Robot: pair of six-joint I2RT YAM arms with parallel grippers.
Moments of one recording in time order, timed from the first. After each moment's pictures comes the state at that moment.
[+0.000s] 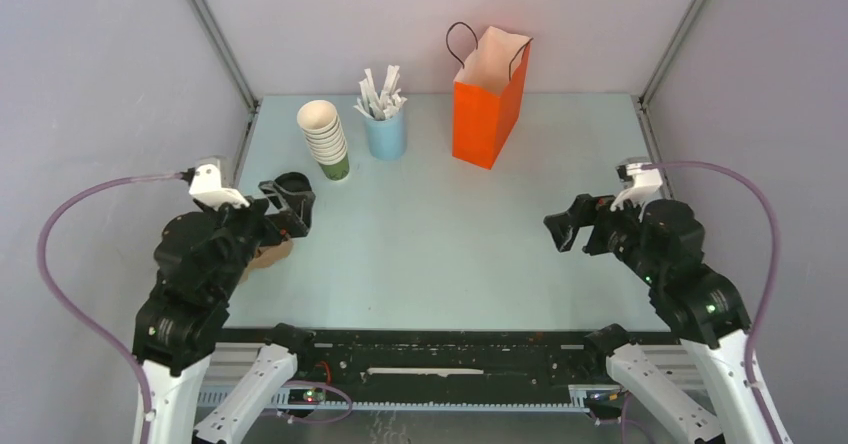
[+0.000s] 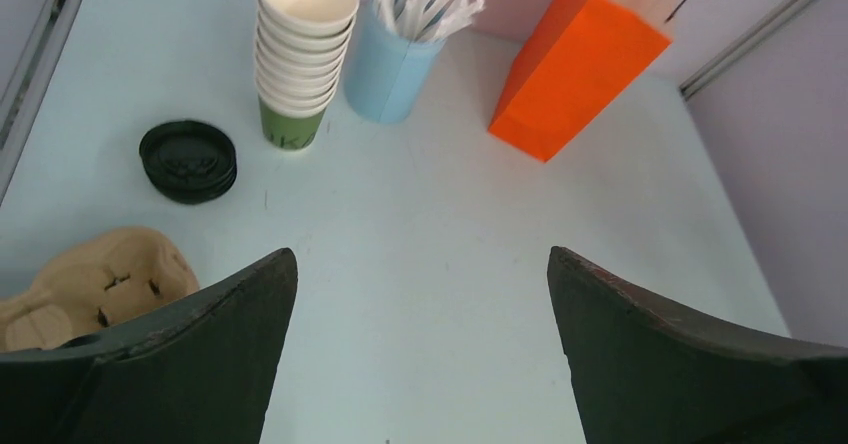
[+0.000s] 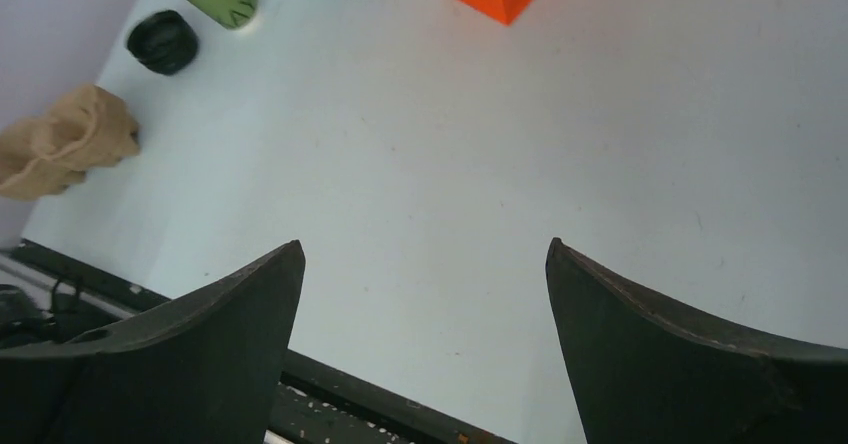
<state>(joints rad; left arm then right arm) -0.29 0.57 1.24 -0.84 -0.11 -0.38 0.39 0.61 1.10 -0.83 -0.03 0.31</state>
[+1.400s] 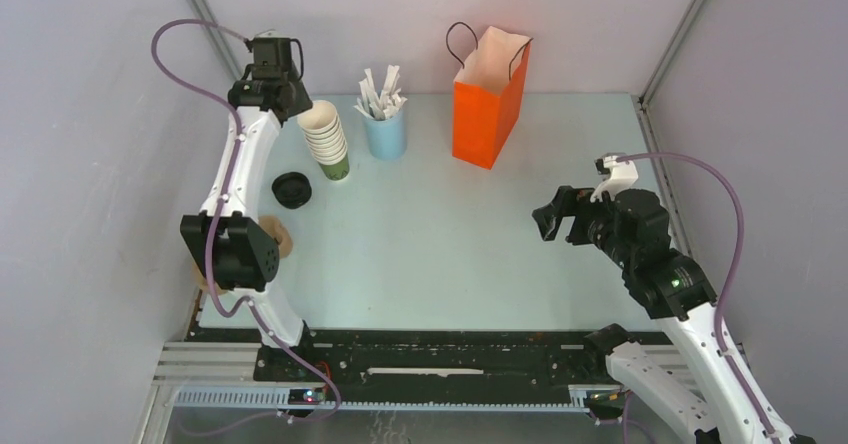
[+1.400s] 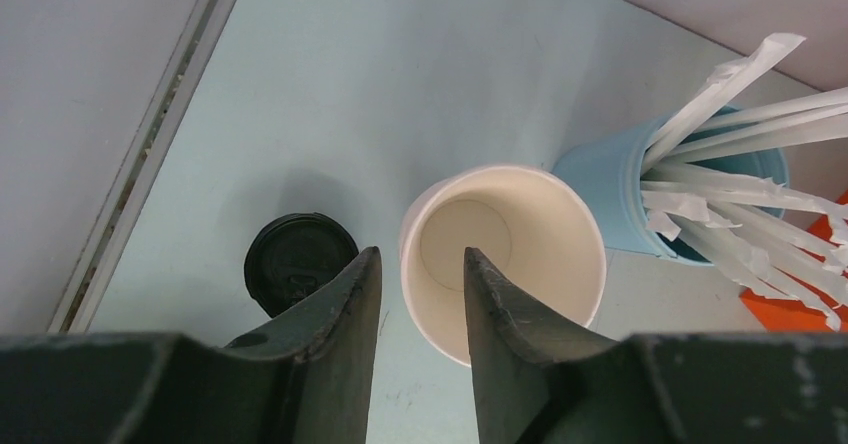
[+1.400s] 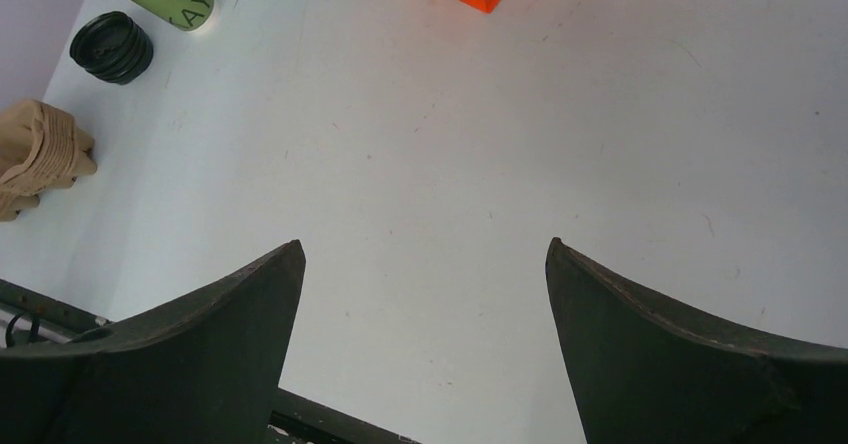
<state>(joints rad) -0.04 1.78 1.92 -0.82 -0.29 -0.34 0.40 0.68 0.92 -0.65 0.02 0.34</state>
